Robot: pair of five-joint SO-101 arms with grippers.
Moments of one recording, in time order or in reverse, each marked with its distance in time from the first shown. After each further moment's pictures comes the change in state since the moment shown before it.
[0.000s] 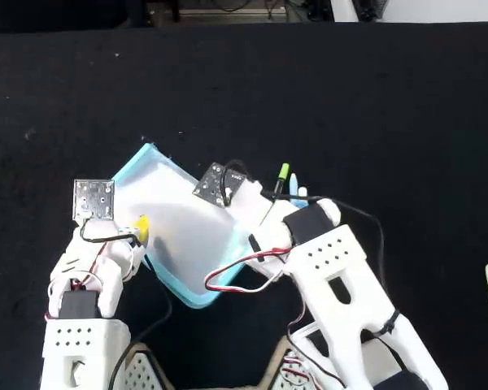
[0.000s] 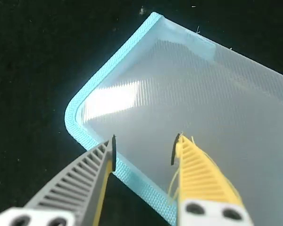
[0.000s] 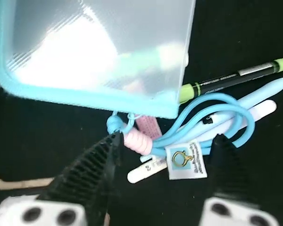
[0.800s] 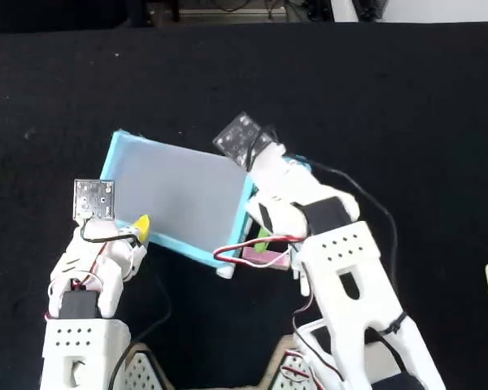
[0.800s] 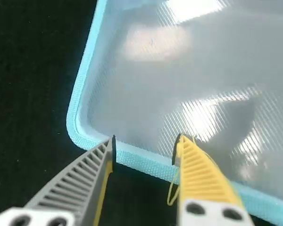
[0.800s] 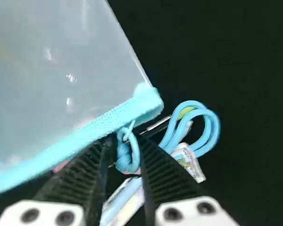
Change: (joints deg) left arm 0.2 0.0 0.0 0.0 0.0; right arm 6.6 0.0 -2.1 -20.2 -6.9
